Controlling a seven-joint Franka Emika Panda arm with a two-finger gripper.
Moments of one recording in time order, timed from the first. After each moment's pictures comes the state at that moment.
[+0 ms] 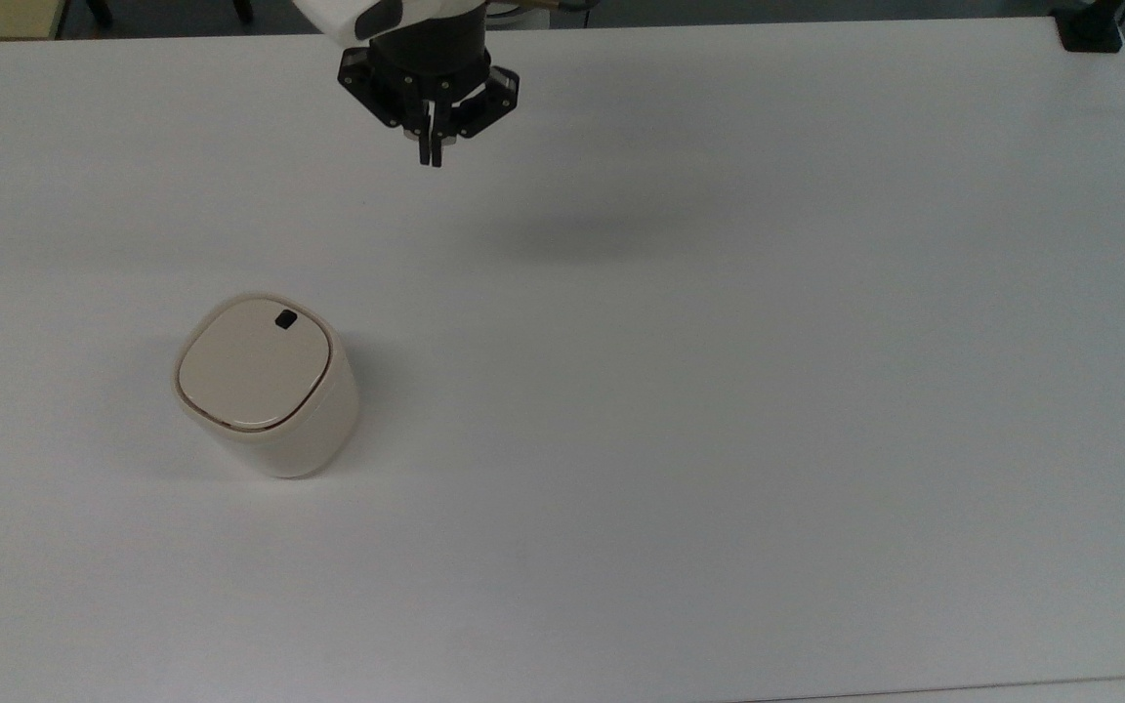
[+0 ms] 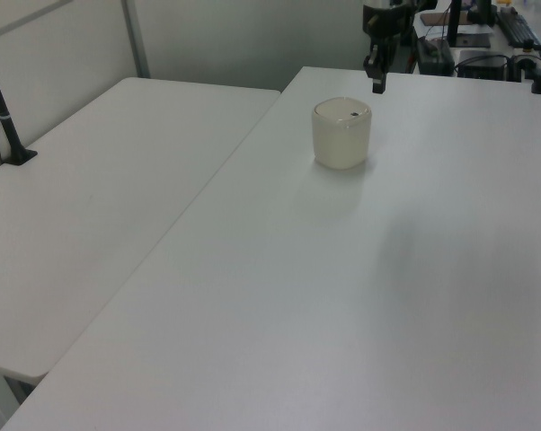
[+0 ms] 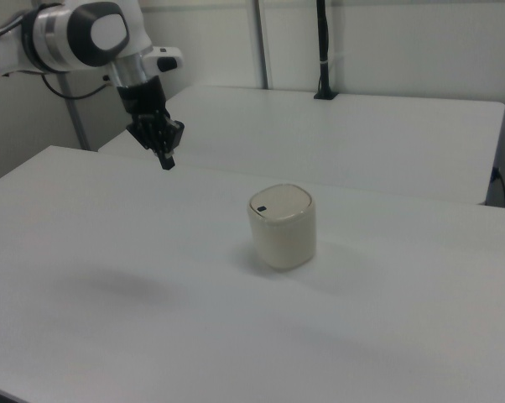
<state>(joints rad) 0.13 0.15 -0.06 -1.53 -0.11 1.71 0.12</state>
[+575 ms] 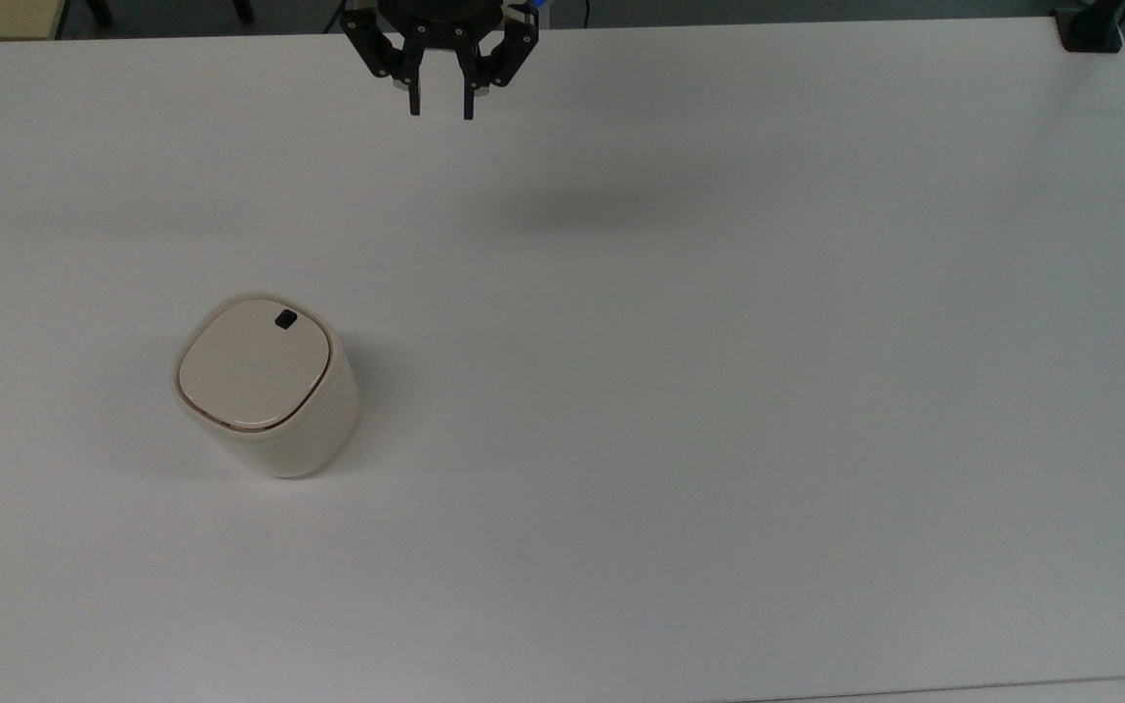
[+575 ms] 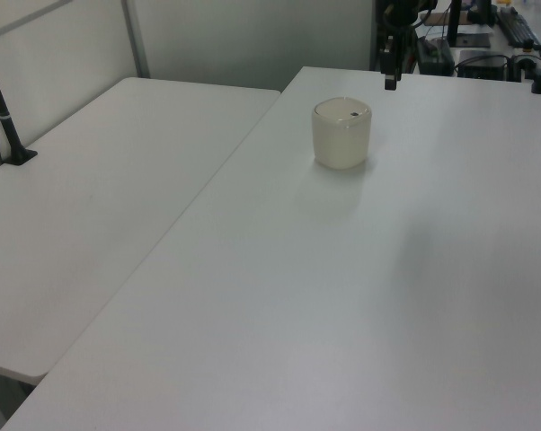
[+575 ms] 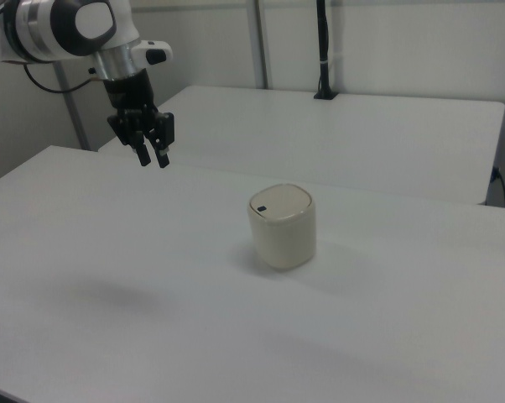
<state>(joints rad) 0.14 0.10 -0.07 -1.54 -0.10 1.64 0.05</state>
